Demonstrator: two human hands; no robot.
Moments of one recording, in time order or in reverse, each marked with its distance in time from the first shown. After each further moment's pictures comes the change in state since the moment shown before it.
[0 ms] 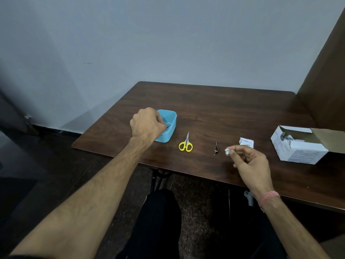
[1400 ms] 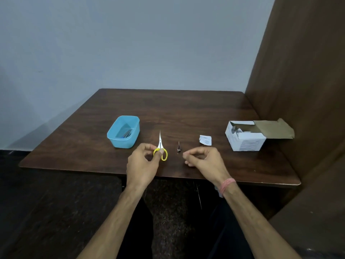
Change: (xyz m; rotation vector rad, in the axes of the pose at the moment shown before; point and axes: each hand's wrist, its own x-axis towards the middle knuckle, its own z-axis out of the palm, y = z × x) left_hand -0.126 0.034 0.063 -0.706 -0.179 -0.076; right_hand -0.008 -0.011 -0.003 0.062 -0.173 0.152
